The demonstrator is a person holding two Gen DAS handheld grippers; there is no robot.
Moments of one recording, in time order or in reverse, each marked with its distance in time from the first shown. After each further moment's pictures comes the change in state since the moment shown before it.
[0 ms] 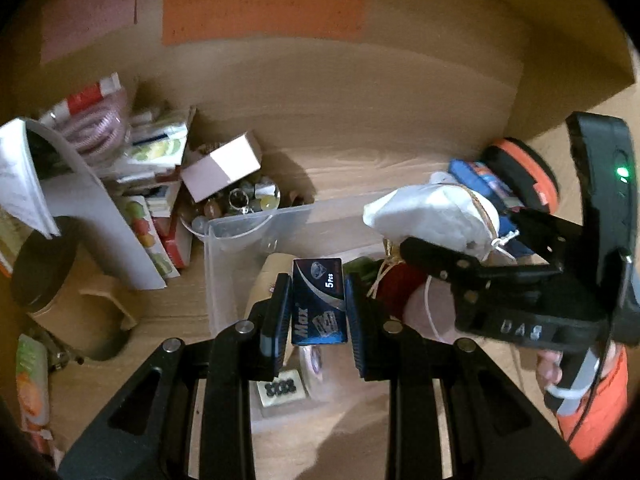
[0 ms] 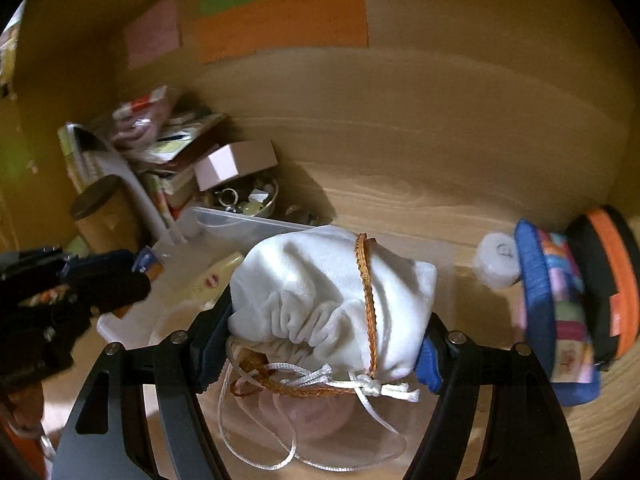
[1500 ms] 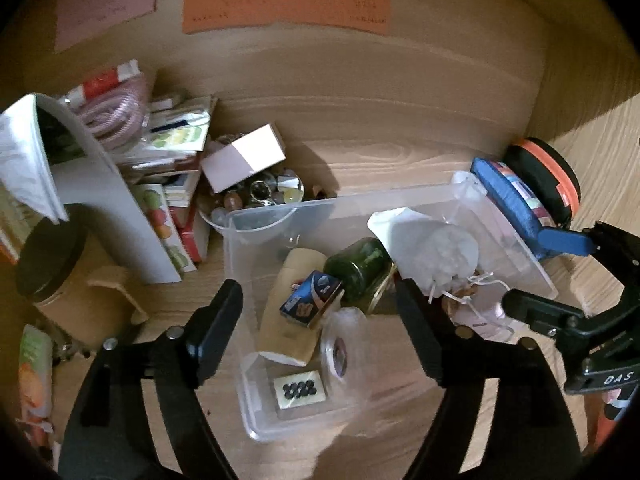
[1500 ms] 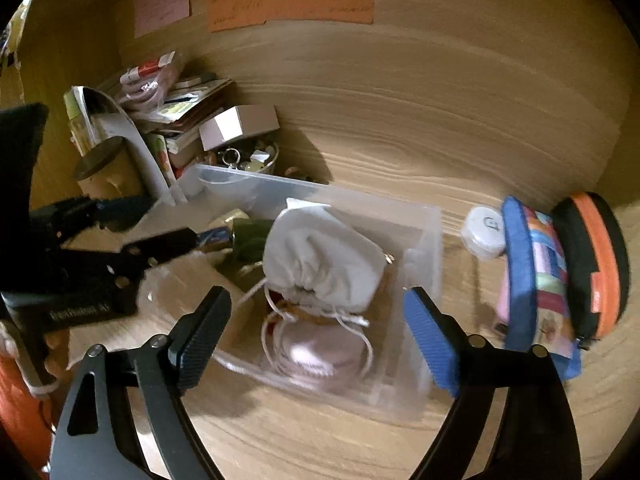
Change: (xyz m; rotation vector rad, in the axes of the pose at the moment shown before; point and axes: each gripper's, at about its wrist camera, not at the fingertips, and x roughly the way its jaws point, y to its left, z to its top) left arm -0.004 0.004 -0.008 -0.024 -0.019 0.066; right arm -0.025 0.004 -0.021 -0.065 0.100 -0.040
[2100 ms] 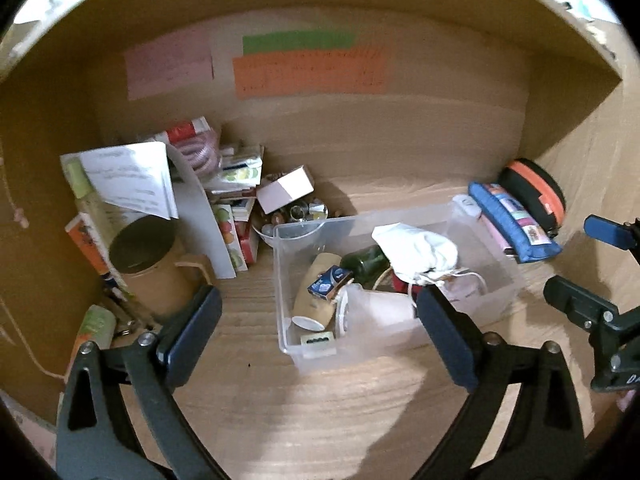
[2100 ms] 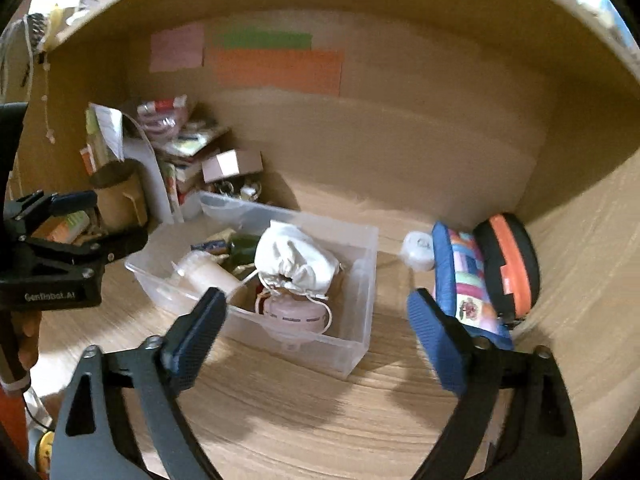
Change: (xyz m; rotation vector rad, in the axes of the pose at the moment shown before) left arm -0.094 -0.023 -0.032 0.007 -0.148 0.134; right arm -0.095 0.013 -0.036 -0.017 -0.195 -0.150
